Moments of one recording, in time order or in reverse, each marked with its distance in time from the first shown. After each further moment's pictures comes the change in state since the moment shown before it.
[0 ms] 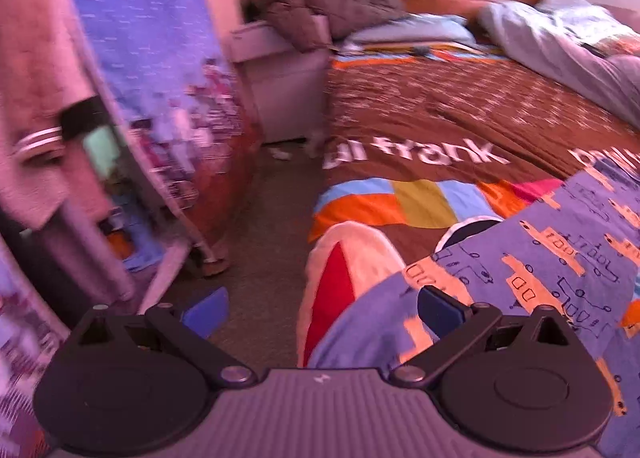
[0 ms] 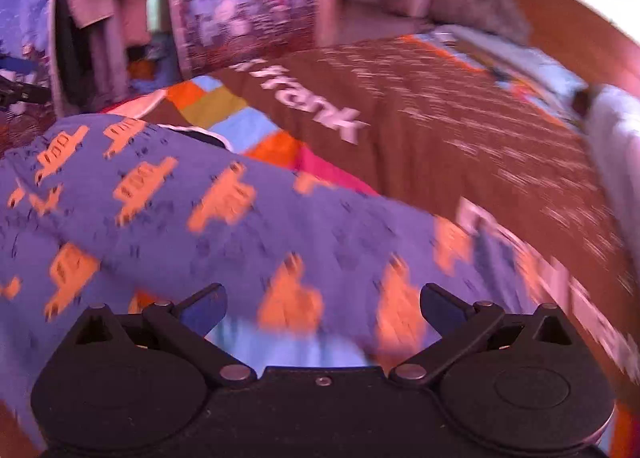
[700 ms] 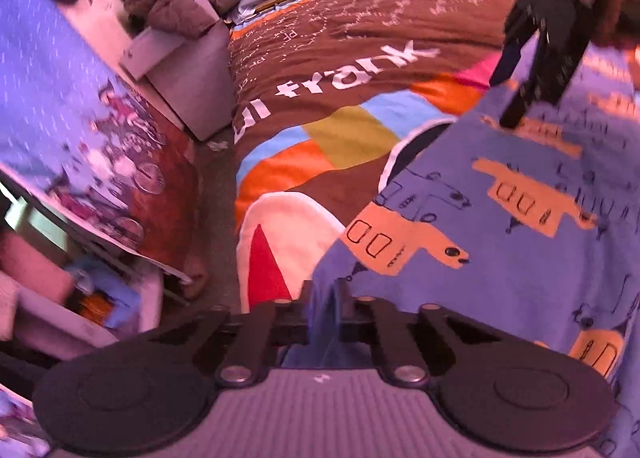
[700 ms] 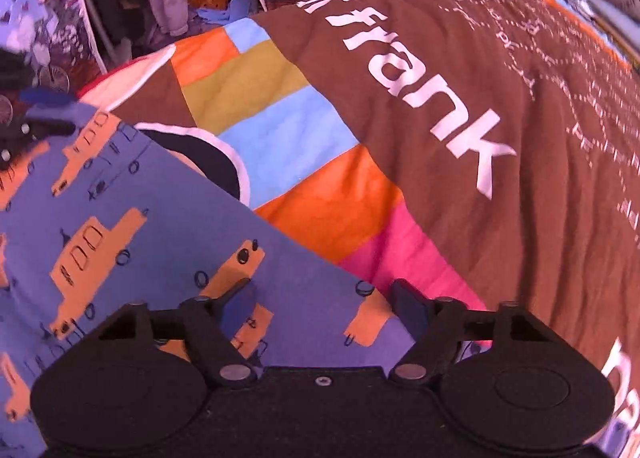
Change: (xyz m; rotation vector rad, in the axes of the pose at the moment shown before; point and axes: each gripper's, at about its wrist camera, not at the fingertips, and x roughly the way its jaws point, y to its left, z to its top) left arm 0.063 -0.066 -0.011 0.408 0.128 -0.001; right arm 0.139 -0.002 0.089 -0.076 0.215 0.225
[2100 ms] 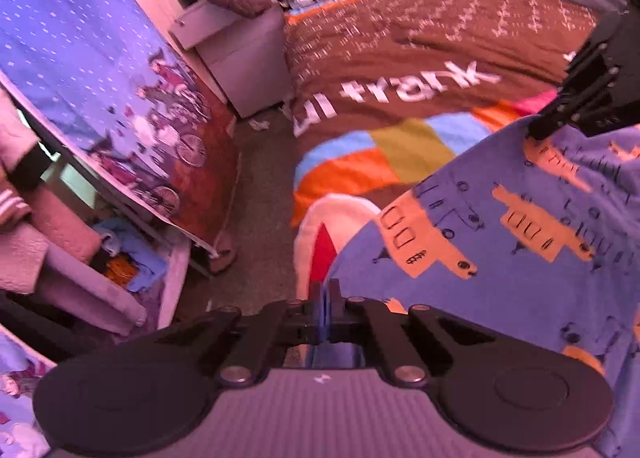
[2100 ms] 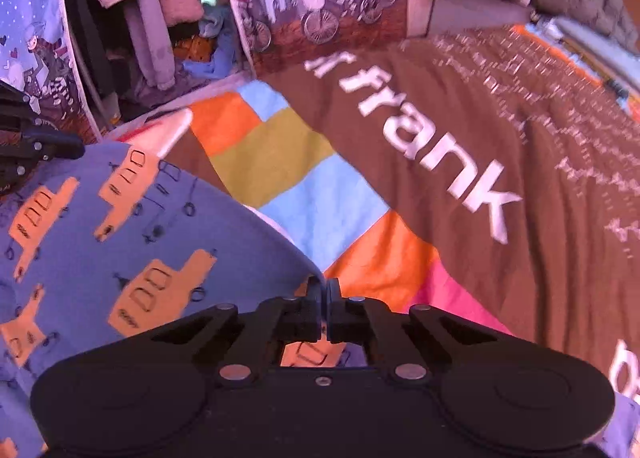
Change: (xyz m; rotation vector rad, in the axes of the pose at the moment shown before) left arm -0.028 0.042 0.009 -0.167 0.026 0.051; right arm -0.026 0.052 0.011 0.043 -0.172 -0.119
